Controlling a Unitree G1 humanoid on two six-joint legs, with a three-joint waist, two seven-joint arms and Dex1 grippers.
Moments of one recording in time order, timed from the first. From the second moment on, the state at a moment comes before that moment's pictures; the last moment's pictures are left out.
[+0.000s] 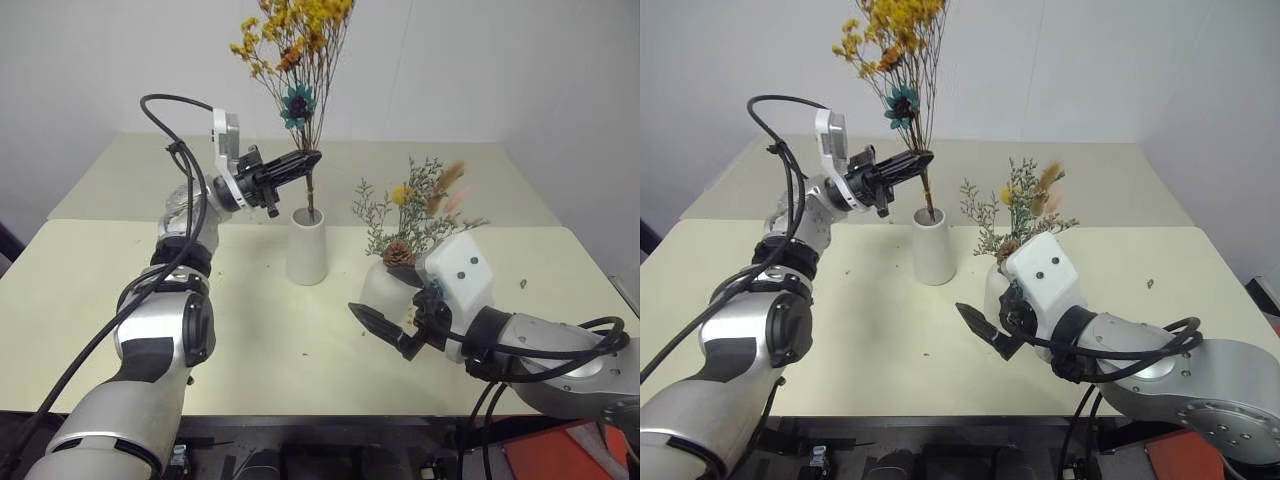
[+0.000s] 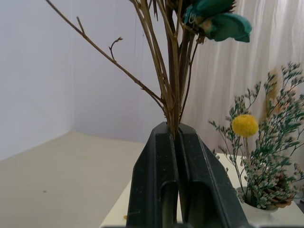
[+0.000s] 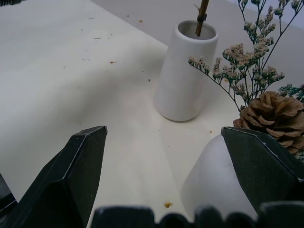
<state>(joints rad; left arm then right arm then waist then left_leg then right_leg) -1.30 0.35 0.24 1.14 -0.37 -0.01 -1.43 -0.47 -0.93 0.00 -0.94 1.44 1.02 -0.35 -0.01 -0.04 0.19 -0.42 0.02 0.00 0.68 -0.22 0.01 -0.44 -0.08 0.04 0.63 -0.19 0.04</state>
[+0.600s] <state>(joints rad) -1.25 0.34 0.23 1.20 -0.29 -0.09 -1.38 -0.46 -0.96 0.01 -0.95 1.45 0.99 -0.38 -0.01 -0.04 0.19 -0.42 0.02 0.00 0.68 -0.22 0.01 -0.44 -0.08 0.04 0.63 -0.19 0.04</state>
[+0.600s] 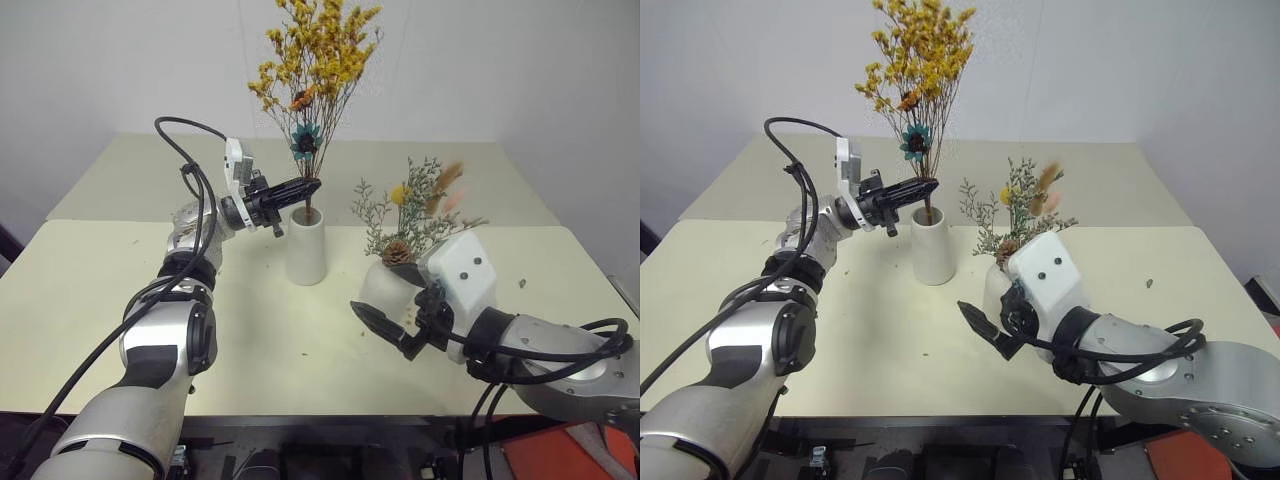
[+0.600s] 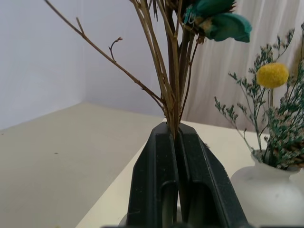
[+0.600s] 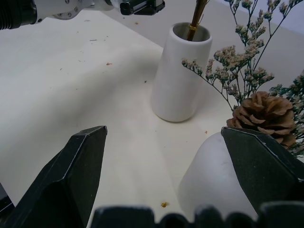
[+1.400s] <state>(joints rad) -1.12 0.45 0.20 1.06 -0.27 -0.13 -1.48 -0.45 -0.96 0.02 -0.95 1.43 0.98 -0.36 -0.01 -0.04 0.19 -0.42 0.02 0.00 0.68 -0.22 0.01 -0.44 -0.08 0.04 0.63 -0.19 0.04</state>
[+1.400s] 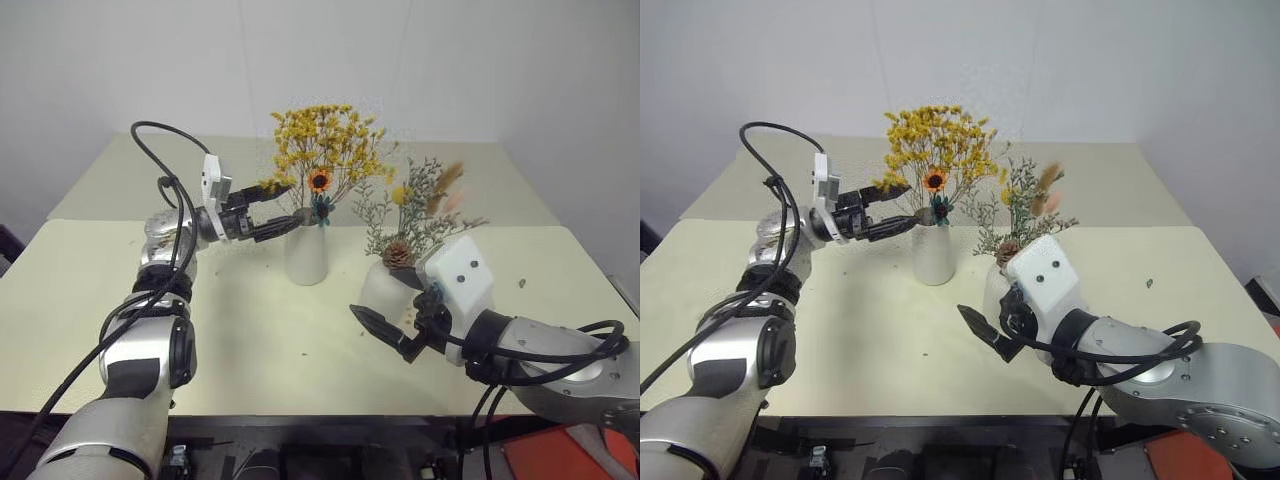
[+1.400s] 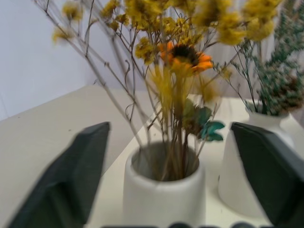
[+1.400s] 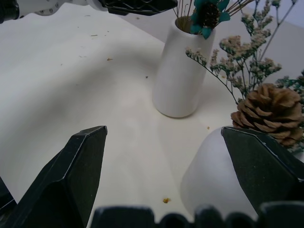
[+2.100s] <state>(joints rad) -0.73 0.74 0.21 0.33 -0.41 0.24 -1.49 -0.20 -1.12 -0.23 -0.99 1.47 0.94 -0.20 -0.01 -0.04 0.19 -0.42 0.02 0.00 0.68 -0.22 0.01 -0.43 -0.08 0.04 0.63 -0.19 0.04</state>
